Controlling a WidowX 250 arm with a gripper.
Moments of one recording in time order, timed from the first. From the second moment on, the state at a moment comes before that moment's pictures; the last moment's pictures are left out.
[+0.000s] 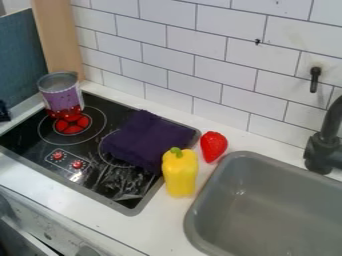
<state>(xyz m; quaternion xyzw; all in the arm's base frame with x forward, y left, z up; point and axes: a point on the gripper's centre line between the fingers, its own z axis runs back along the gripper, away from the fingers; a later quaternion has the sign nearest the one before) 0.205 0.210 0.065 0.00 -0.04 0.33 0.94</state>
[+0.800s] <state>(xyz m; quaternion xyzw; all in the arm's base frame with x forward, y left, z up) 0.209 0.174 0.064 0.03 0.02 0.37 0.93</state>
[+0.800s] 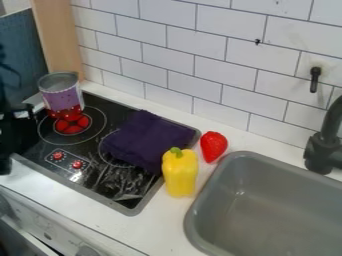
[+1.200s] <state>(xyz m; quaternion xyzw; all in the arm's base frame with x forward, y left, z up) 0.207 0.159 0.056 0.04 0.03 0.38 0.92</state>
